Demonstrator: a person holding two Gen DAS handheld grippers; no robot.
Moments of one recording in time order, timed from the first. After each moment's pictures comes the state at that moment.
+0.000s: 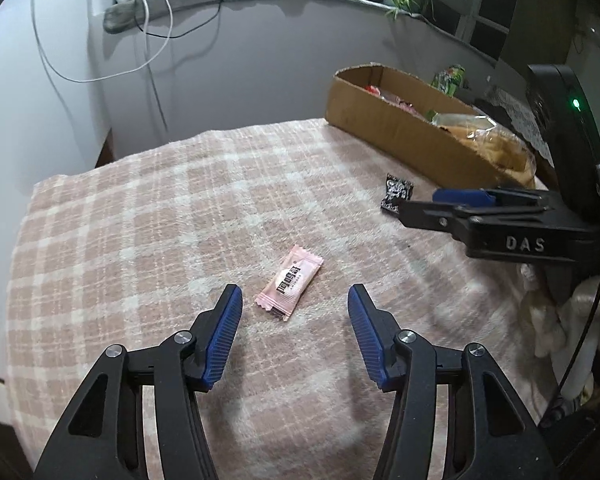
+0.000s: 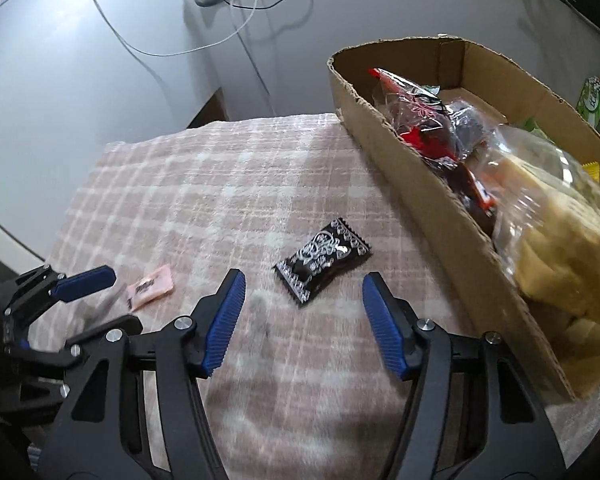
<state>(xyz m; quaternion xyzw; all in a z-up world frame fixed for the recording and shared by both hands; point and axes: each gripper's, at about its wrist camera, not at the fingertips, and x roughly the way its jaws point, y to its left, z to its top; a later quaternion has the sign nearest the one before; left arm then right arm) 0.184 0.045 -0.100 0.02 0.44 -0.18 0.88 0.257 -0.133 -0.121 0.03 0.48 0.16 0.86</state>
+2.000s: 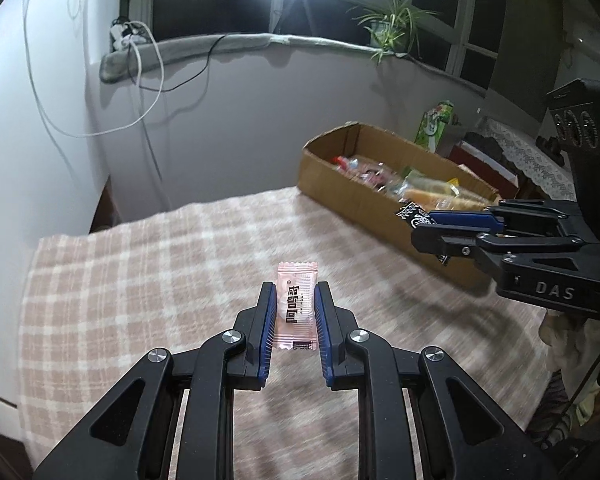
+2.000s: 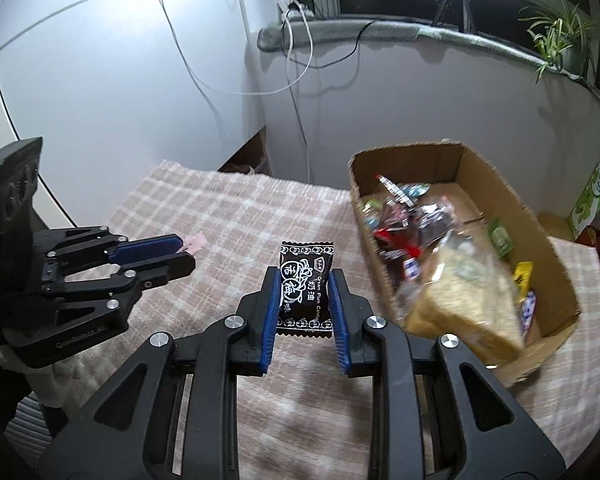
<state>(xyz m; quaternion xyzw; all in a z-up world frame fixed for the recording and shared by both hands) 0.190 0.009 -0.046 0.01 0.37 -0.18 0.91 0.216 -0.171 -0.030 -0.03 0.39 0.24 0.89</state>
